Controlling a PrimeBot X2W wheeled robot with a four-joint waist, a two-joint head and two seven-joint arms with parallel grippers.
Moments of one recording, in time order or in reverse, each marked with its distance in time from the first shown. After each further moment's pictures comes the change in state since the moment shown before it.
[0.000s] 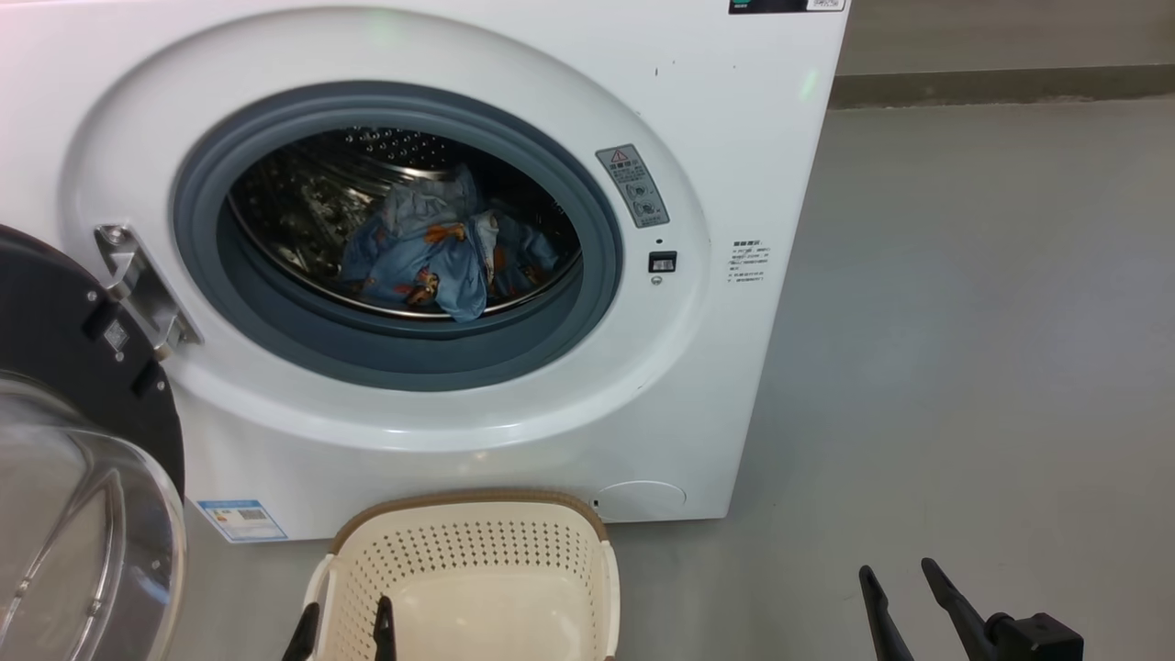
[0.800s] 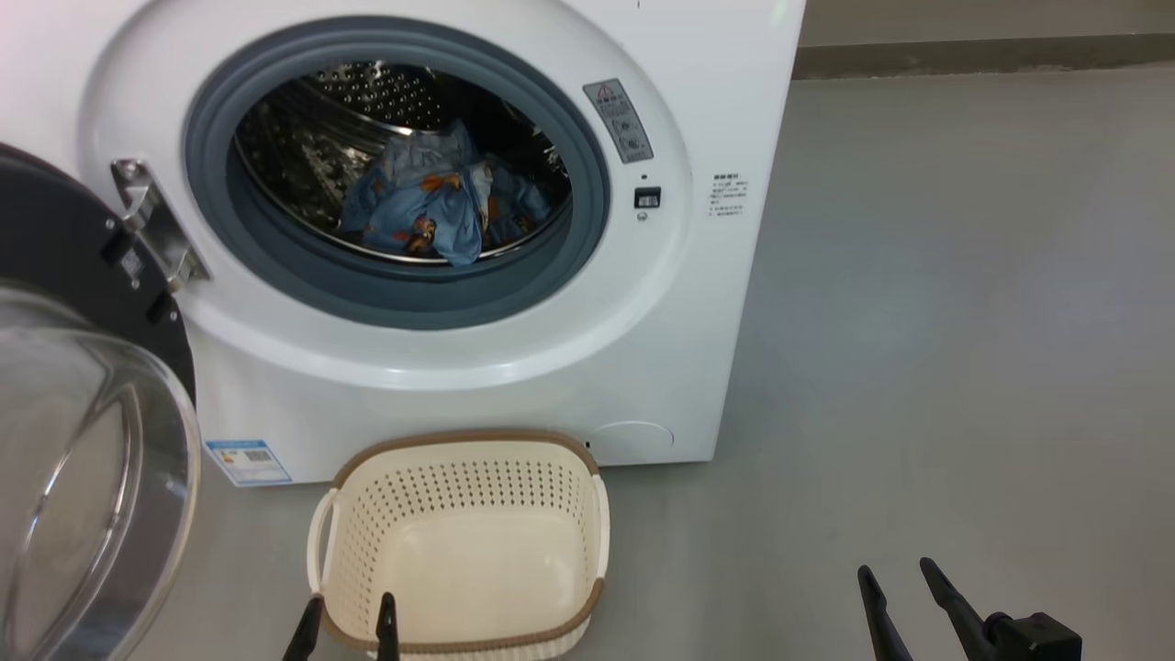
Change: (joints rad) left arm 0.000 0.000 -0.002 -0.012 0.010 0.002 0.000; right arm -0.001 0.000 0.004 0.001 0.000 0.000 0.000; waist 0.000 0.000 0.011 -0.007
